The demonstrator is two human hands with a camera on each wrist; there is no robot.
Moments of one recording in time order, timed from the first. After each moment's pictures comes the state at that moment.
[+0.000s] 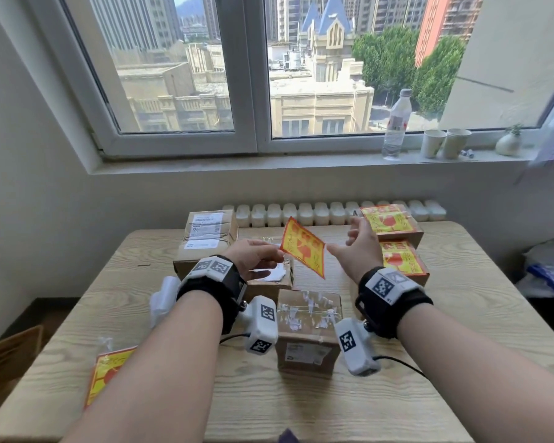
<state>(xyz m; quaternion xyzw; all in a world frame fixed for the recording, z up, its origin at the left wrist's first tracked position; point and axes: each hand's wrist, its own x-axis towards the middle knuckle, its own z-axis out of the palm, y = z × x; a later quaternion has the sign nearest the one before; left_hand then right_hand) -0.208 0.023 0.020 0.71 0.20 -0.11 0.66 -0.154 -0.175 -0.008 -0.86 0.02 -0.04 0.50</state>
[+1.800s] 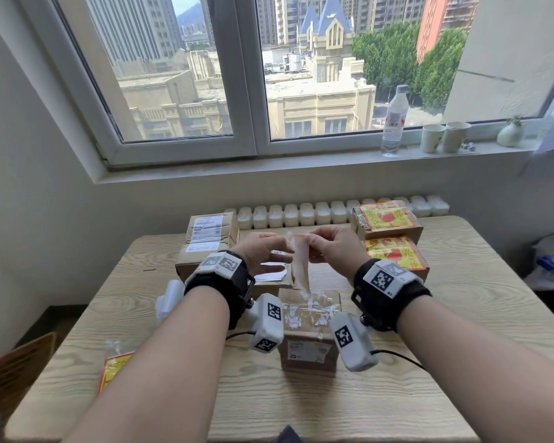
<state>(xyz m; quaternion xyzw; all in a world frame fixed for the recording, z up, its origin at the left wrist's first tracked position) -0.206 0.001 0.035 0.71 0.13 -0.13 0.67 -0.174 -0.163 0.012 -0.76 -0.12 0.09 0.63</state>
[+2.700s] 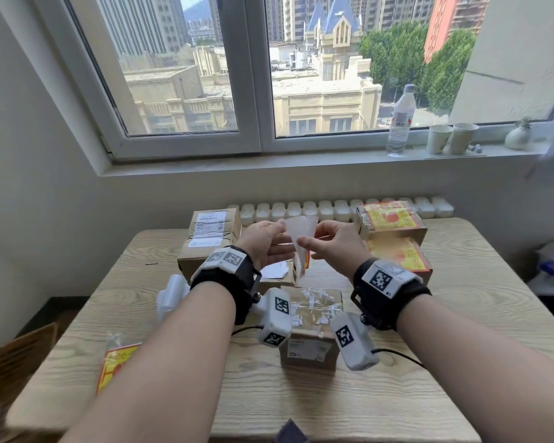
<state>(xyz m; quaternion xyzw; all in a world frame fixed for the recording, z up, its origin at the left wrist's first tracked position) -0.203 -0.005 0.037 0.65 0.16 -0.06 0.74 -0.169 -0.159 0.009 -0.80 -0.16 0.05 0.57</state>
